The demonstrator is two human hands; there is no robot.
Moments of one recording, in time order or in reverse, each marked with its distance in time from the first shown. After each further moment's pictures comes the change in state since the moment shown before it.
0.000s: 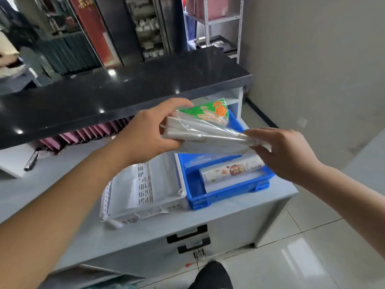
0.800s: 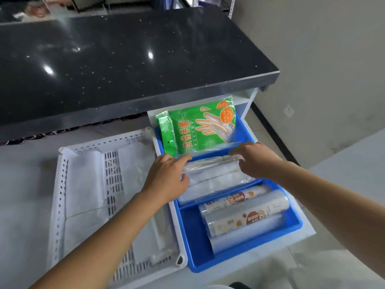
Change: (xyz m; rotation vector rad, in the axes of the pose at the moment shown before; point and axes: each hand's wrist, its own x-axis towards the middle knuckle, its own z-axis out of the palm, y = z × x) left_hand 0.103 -0.210 0.152 0.229 -0.100 -0.158; right_hand 0.134 0.123 0.190 -0.274 -0.799 0.230
